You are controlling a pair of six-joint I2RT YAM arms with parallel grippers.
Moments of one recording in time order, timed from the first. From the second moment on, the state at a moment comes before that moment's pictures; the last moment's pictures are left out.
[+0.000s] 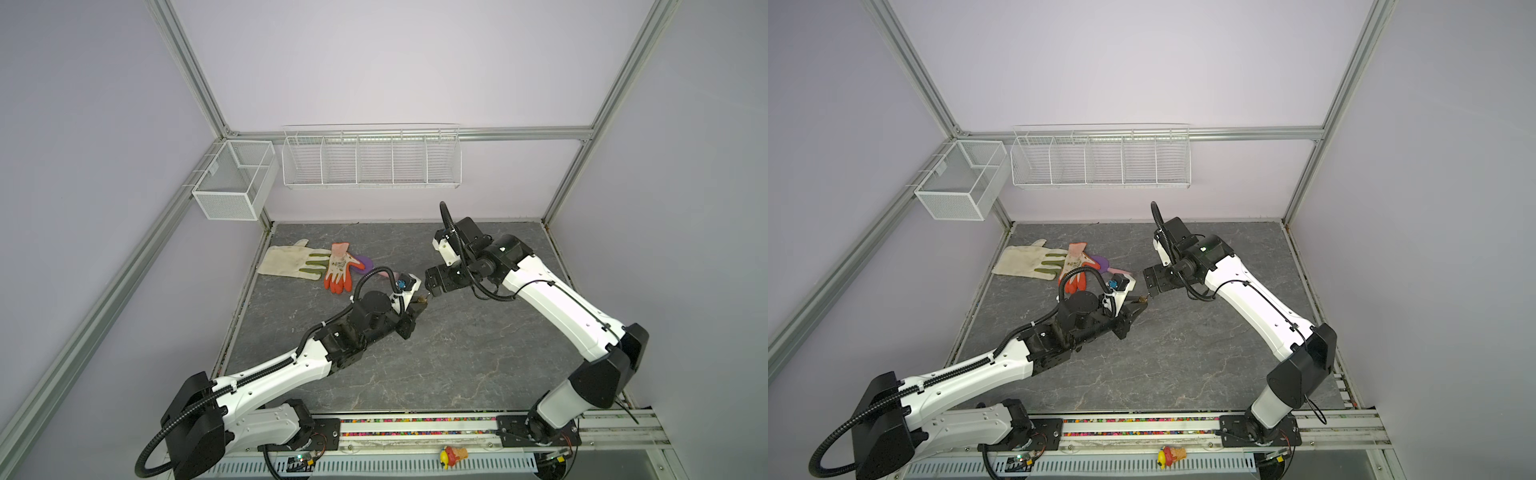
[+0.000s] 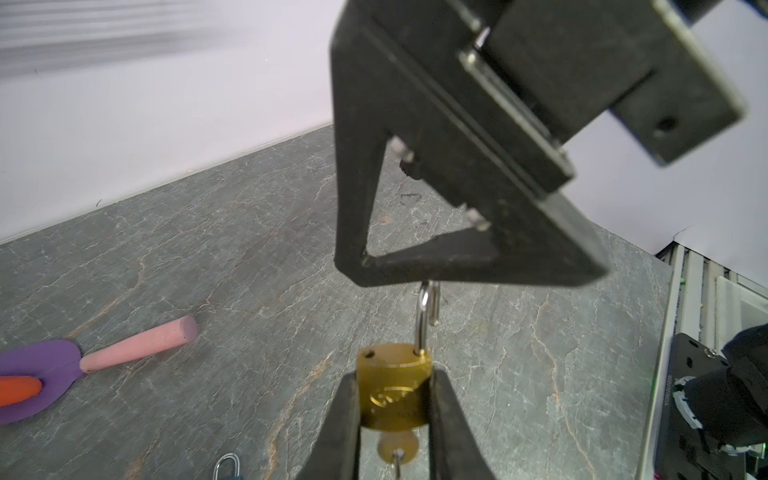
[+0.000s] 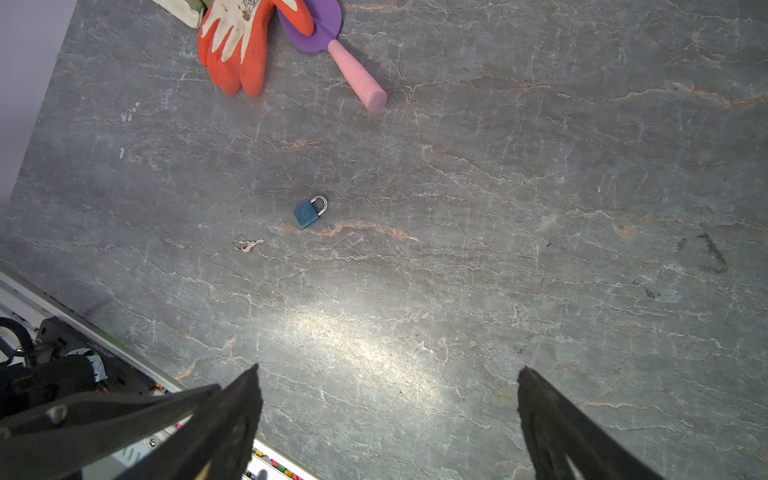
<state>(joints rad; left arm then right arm) -0.96 1.16 0.76 0.08 -0.03 -0.12 0.68 1.61 1.69 -1.14 -0.02 0.28</state>
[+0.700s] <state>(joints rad) -0.96 1.24 0.82 0.01 -0.14 -0.22 0.60 1.38 1.42 -1.10 0.01 0.30</state>
